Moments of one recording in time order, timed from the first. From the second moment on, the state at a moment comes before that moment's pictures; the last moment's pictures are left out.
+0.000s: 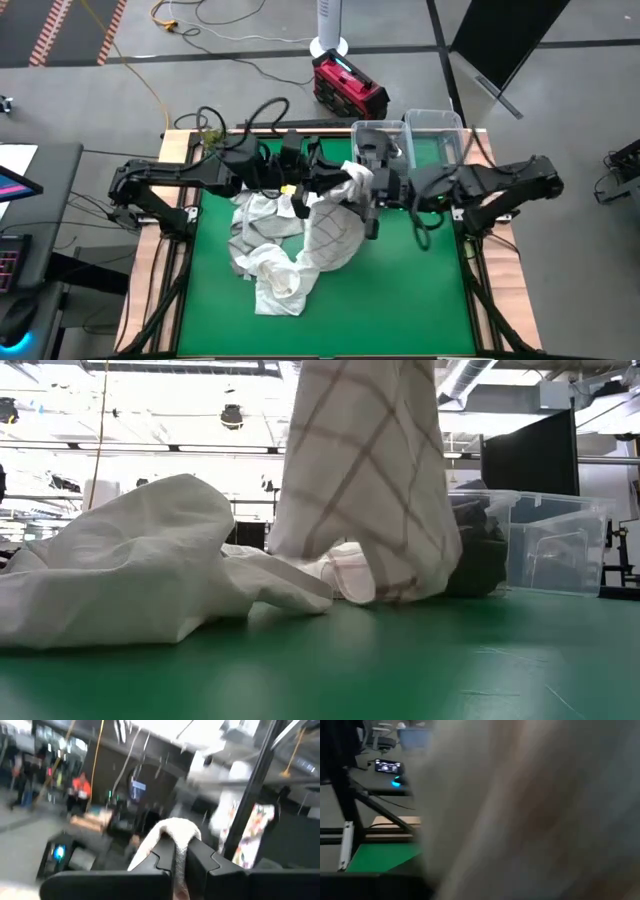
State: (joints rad) left arm -0.06 1.54 1.62 0.30 0.00 -0.35; right arm 0.27 1.40 1.57 -0.36 0.47 -0.05
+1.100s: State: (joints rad) left arm -0.05 1.45 1.62 0.36 -0.09 -0.23; right arm 0.32 1.19 1.57 -0.83 0.74 0.15
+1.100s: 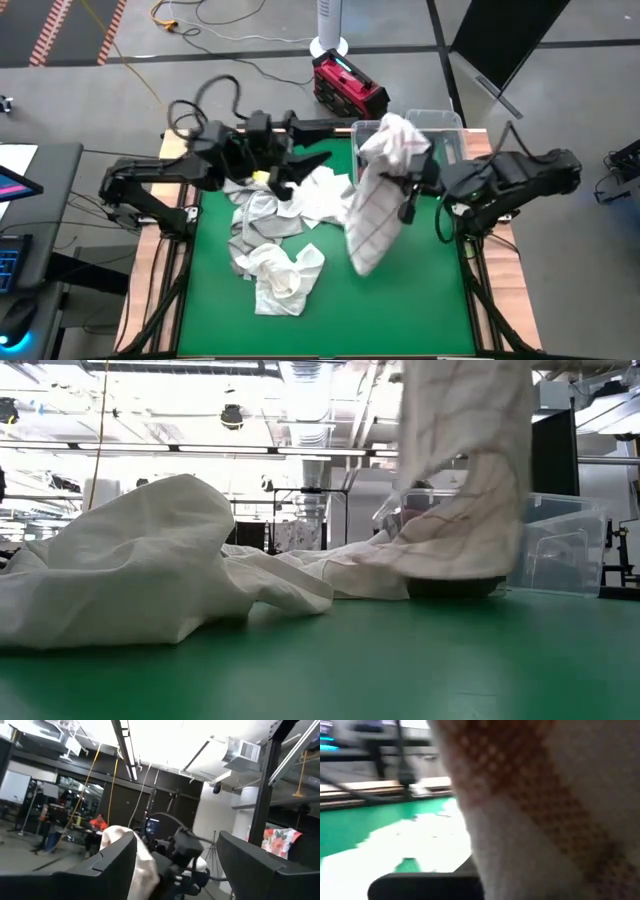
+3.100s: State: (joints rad) left arm -0.02 1.19 1.62 -0.27 -0.10 -0.13; right arm -0.78 0.97 1.57 -0.76 1.02 -0.17
